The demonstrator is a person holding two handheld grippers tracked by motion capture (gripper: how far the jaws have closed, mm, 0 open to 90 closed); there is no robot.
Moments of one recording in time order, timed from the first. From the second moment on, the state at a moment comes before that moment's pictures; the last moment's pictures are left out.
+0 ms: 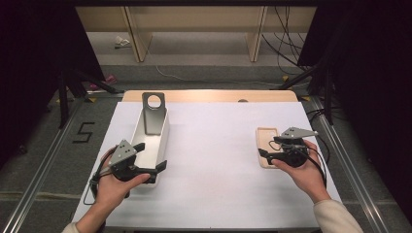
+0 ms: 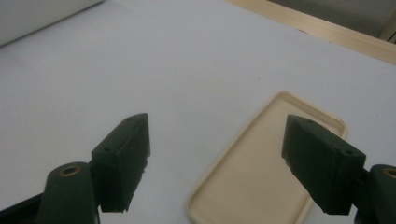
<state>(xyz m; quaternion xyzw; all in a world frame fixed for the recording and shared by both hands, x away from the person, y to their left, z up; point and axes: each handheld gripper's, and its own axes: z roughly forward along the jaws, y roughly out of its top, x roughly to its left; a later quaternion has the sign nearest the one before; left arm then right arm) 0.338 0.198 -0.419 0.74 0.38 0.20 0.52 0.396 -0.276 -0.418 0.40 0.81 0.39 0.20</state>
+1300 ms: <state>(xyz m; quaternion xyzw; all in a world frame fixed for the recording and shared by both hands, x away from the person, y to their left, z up) 0.338 0.197 -0.420 0.74 0.37 0.21 0.52 0.412 -0.268 -0.448 0.19 0.96 0.06 0.19</state>
